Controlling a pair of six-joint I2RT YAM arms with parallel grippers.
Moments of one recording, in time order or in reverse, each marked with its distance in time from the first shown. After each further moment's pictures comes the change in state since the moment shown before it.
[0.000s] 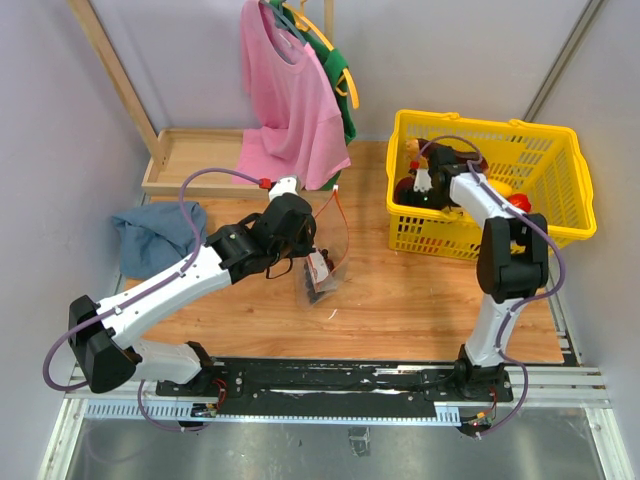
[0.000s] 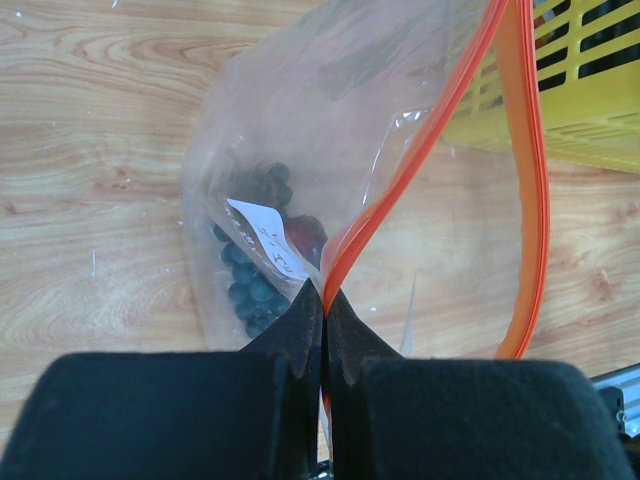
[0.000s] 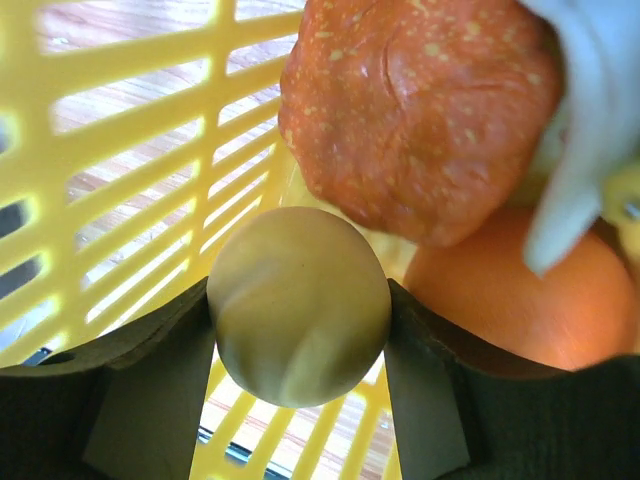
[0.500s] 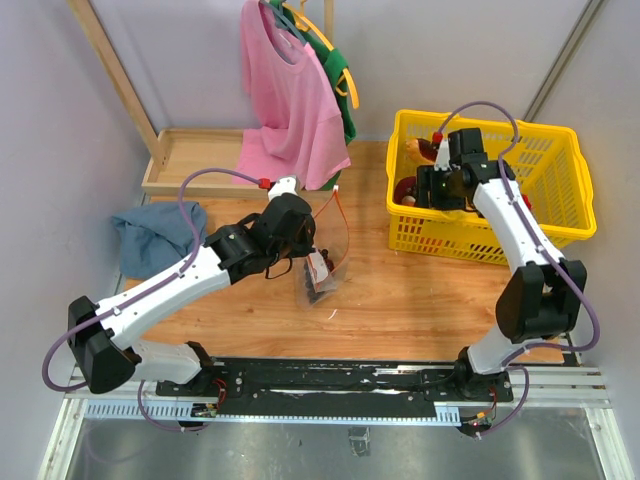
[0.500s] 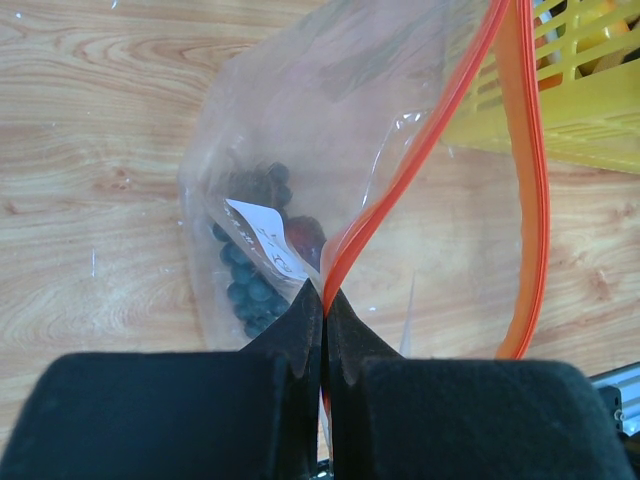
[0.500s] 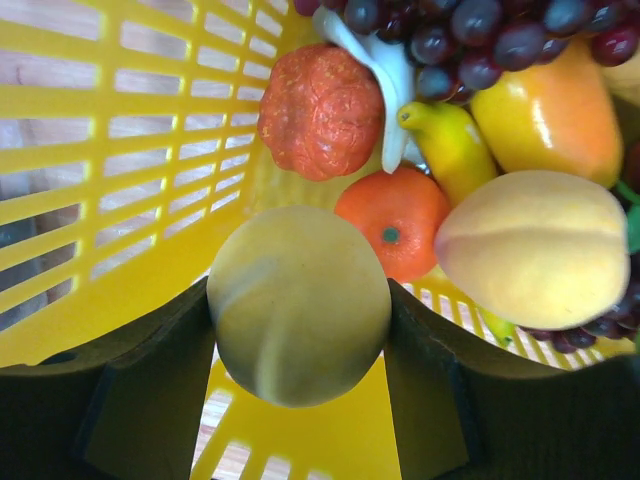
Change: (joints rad) left arm 0.000 -0.004 -0.002 0.000 0.000 0.000; right arm 0.003 -0.302 0.000 0.004 0.215 0.000
